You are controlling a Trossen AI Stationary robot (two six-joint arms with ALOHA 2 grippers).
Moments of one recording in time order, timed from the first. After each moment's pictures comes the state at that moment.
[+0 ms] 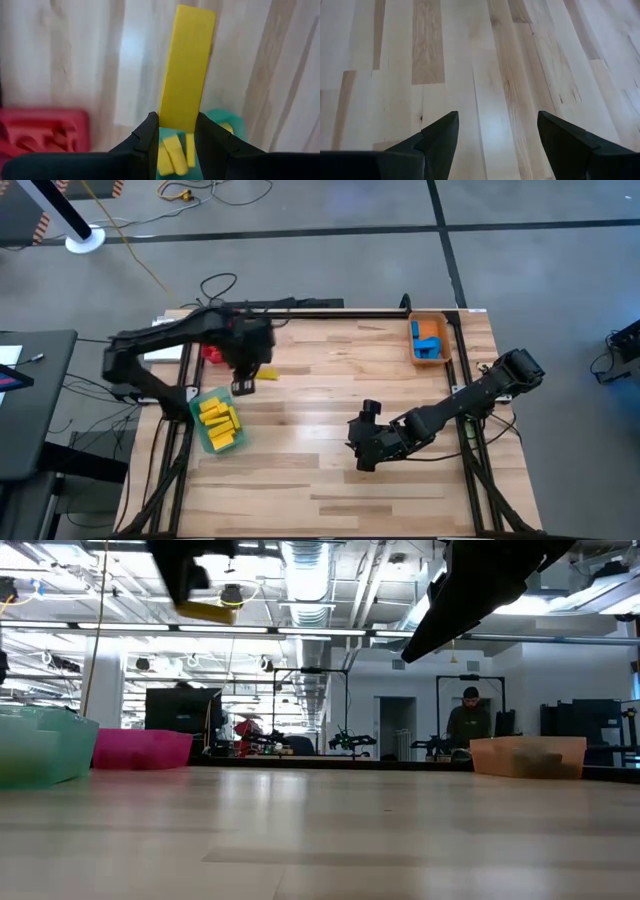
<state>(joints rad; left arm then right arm) 0.20 1.48 1.64 -1.56 0.01 0.06 0.46 1.60 1.09 -0.43 0.50 0.38</state>
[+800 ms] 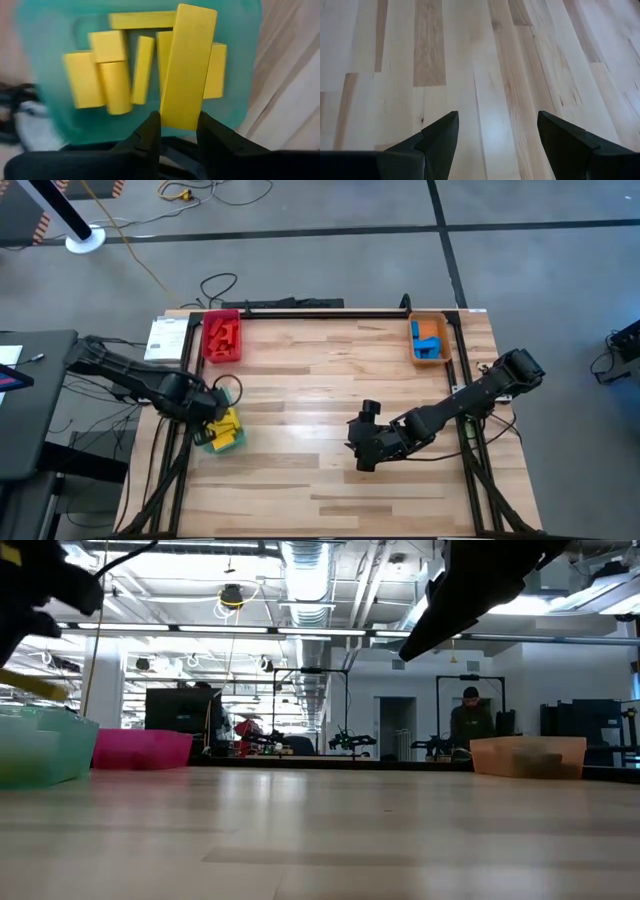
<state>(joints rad) -0.32 0.95 0.84 -1.34 0.04 -0.72 0.46 1.60 1.09 -0.42 0.50 0.37</state>
